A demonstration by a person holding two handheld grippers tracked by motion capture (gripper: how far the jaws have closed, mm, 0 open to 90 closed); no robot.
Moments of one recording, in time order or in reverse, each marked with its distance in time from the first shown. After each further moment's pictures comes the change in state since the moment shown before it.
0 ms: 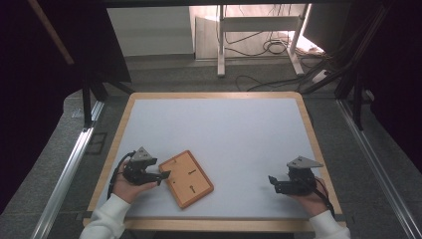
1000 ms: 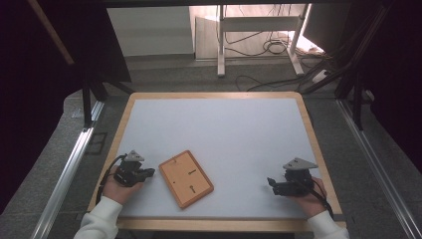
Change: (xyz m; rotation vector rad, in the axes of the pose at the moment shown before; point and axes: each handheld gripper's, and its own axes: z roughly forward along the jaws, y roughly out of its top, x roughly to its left) left arm 0.019 -0.018 -0.007 0.139 0.047 -0.058; right arm 0.006 -0.003 0.007 0.042 -0.025 -0.046
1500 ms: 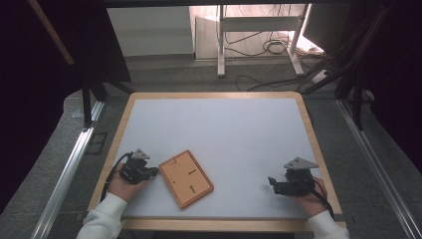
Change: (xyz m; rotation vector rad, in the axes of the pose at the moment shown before) left arm -0.003 0.009 0.013 0.035 -0.011 0.019; right arm -0.002 0.000 0.000 -0.007 -0.012 0.007
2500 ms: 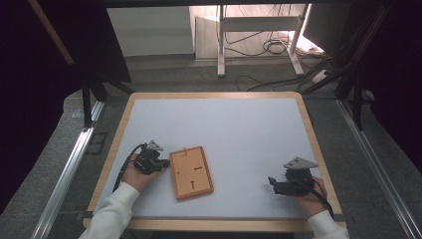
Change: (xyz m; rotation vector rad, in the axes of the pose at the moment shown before) left arm -0.005 0.039 0.028 0.000 -0.014 0.048; right arm -0.001 -0.001 0.003 0.011 -0.001 0.002
